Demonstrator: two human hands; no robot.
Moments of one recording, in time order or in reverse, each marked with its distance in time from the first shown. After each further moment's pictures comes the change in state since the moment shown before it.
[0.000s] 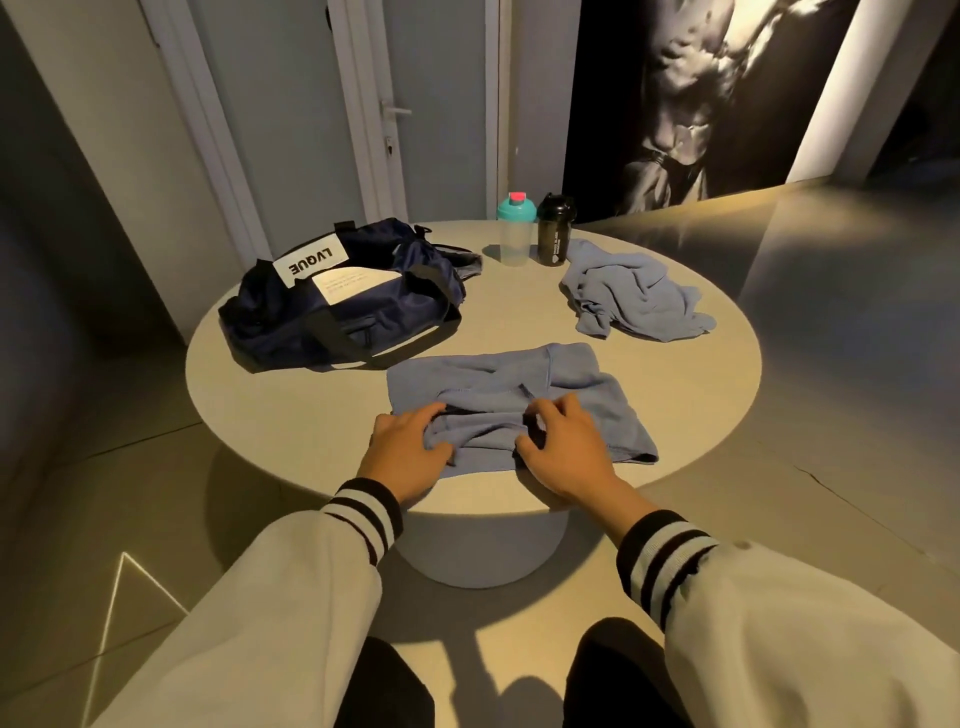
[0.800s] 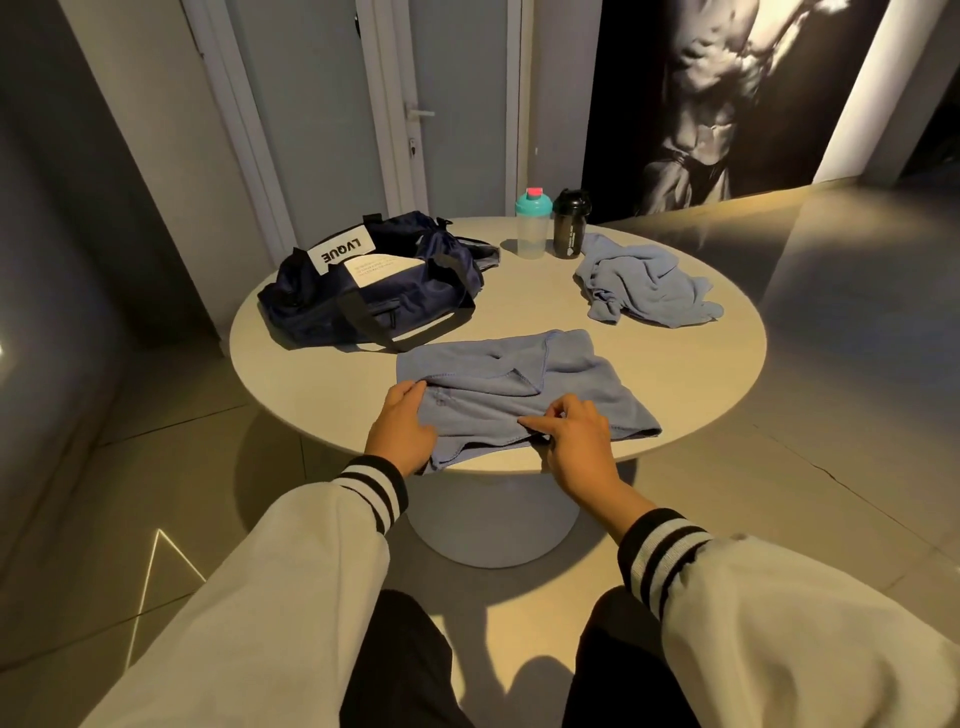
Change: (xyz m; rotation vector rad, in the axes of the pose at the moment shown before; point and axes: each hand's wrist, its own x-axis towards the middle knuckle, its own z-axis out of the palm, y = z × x) left_hand -0.034 -0.009 -0.015 -0.059 0.063 -0.071; right_hand -0.047 -0.001 0.015 0.040 0.186 -0.166
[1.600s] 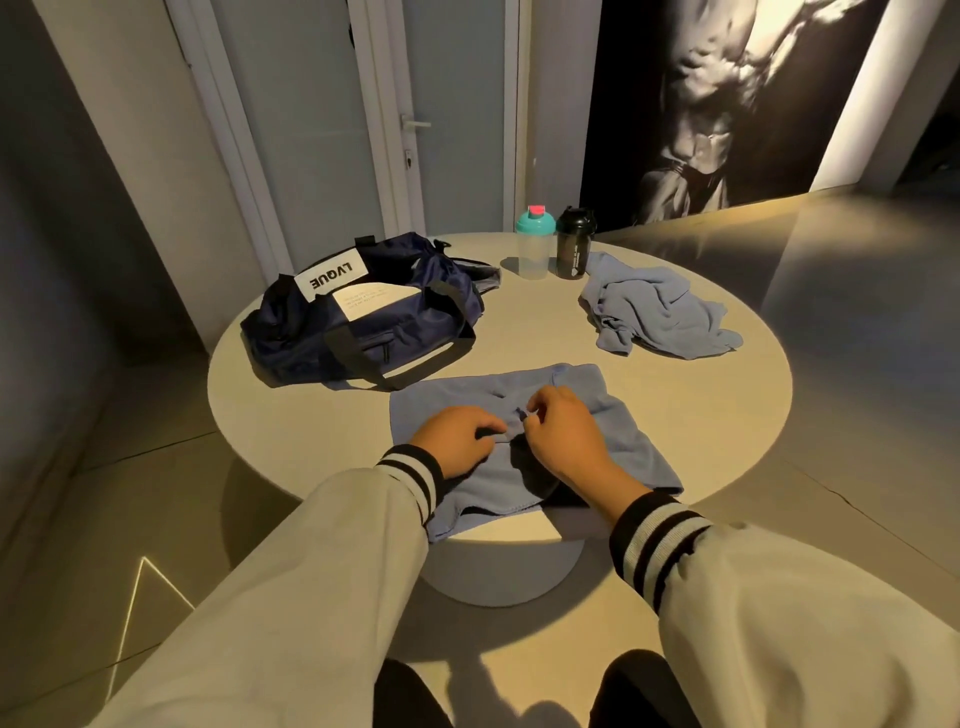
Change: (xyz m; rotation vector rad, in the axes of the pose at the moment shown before) left_hand 0.085 0.040 0.021 0.154 -0.298 0.326; right_hand 0.099 -0.015 0.002 0.098 -0.133 0.209
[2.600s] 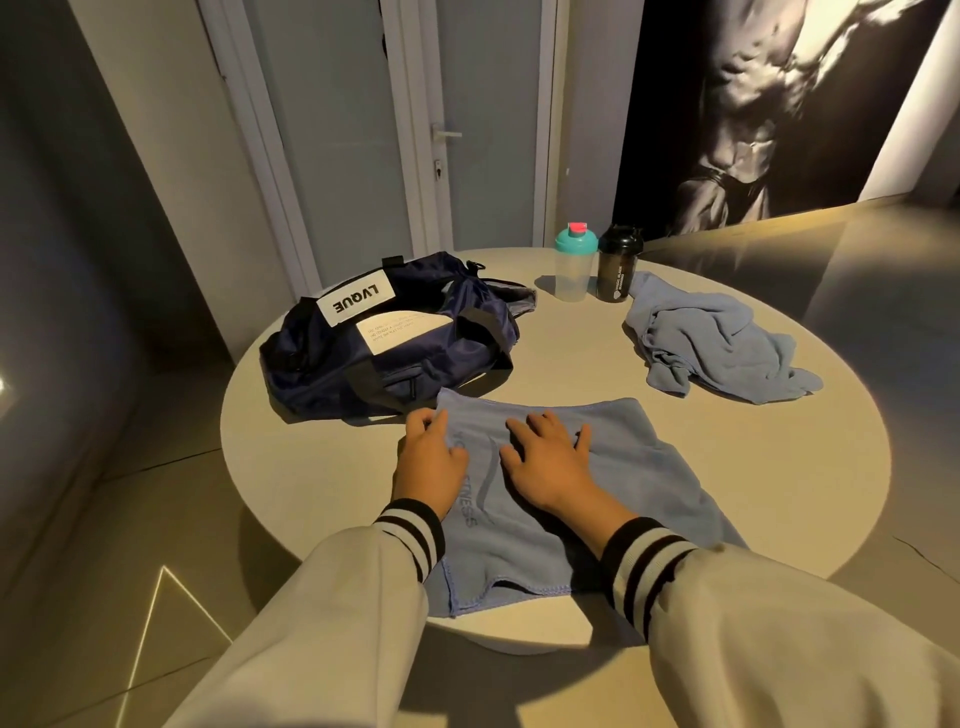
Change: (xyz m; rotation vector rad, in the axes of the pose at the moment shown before) left_hand 0.037 -0.078 -0.004 -0.155 0.491 -0.335; right_hand 0.074 -0.013 0.073 -0.295 -0.263 -0.081
